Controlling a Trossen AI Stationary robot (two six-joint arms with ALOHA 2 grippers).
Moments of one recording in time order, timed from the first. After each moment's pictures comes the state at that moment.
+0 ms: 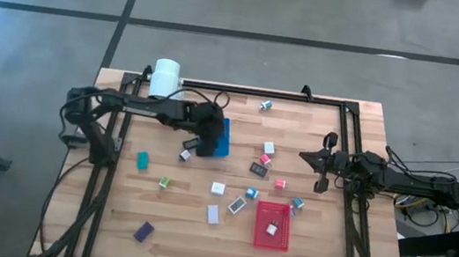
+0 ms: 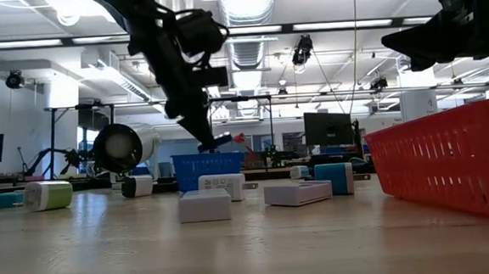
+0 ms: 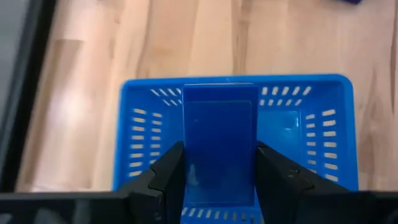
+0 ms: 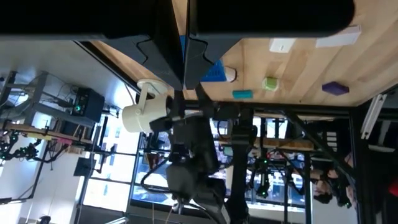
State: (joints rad) left arm 0.27 1.71 1.10 -0.46 -0.12 0.23; right arm -0.08 0.19 0.02 0.28 0.08 -0.08
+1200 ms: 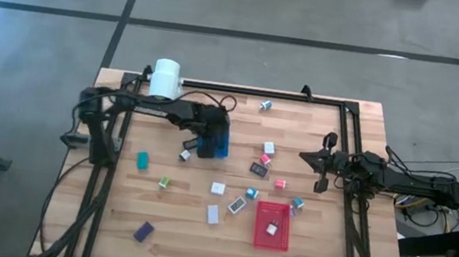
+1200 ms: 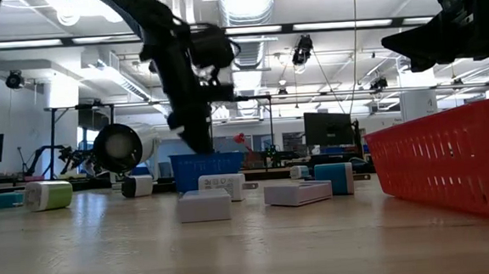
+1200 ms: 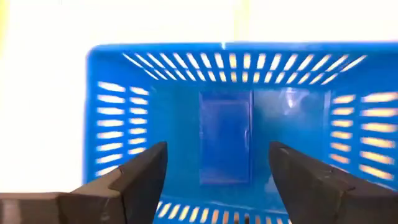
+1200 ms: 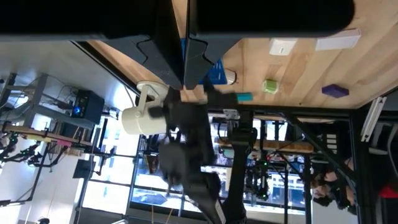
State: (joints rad) left arm 0.28 1.80 1.18 -0.57 -0.11 0.23; right arm -0.08 0.19 0.01 0.27 0.08 -0.08
